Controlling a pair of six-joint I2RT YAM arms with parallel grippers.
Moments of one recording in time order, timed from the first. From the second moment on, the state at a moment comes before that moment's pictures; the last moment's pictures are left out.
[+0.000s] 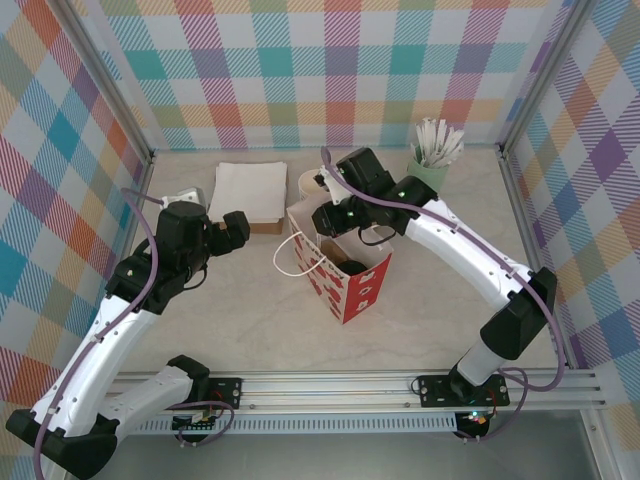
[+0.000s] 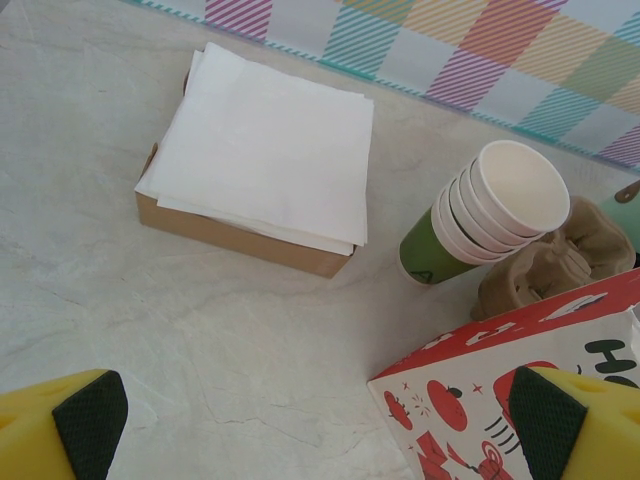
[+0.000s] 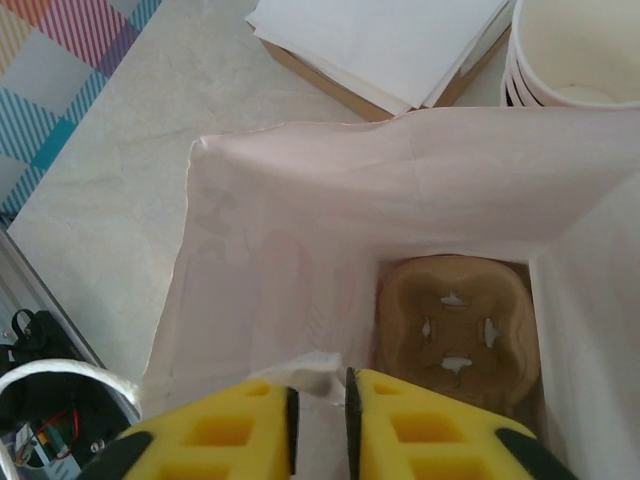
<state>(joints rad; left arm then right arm) -0.45 0.91 1.14 -0.84 -0.29 -0.58 0.75 1.61 1.67 -0.89 -0.23 0.23</state>
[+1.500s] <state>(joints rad) 0.16 1.79 1.50 -0.74 0.33 -0.44 0.67 1.31 1.58 -0.94 -0.01 0.28</state>
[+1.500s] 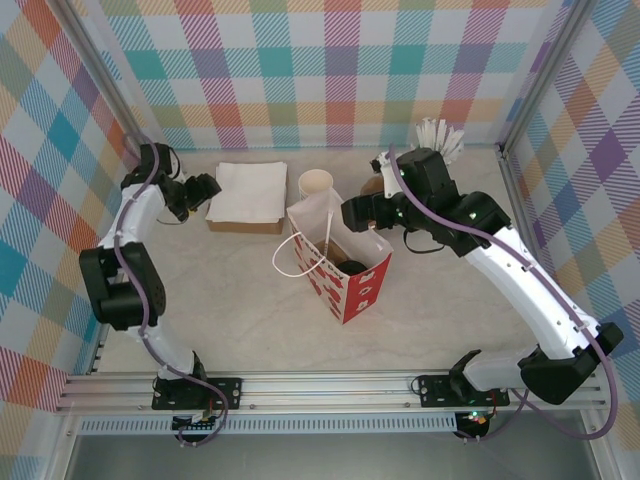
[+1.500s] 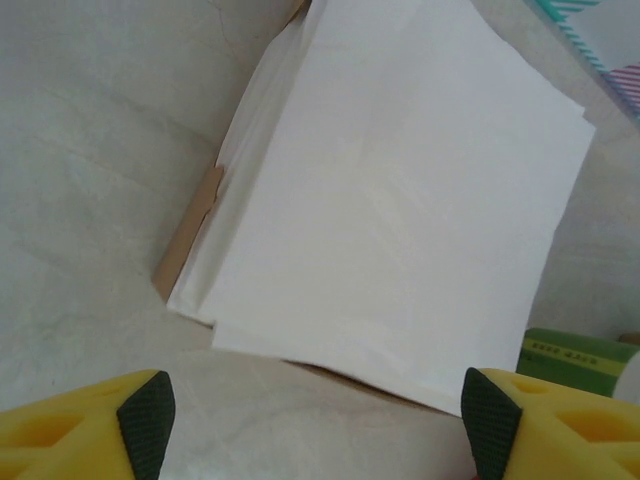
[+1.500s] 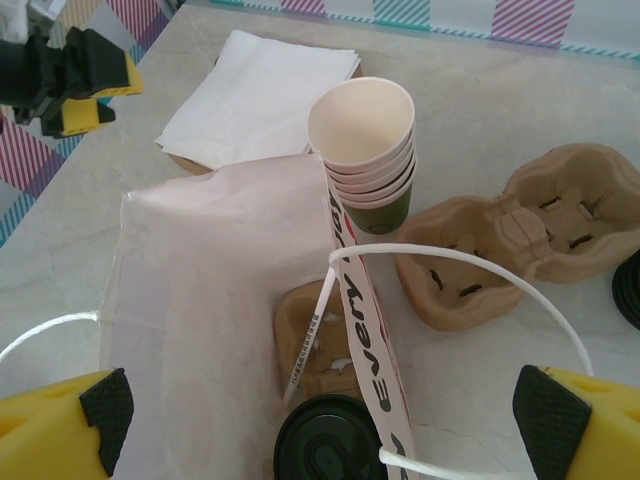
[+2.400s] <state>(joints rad) 0.12 2.14 1.85 -0.88 0.33 -0.30 0.67 1.30 1.57 -0.94 -0.03 0.31</state>
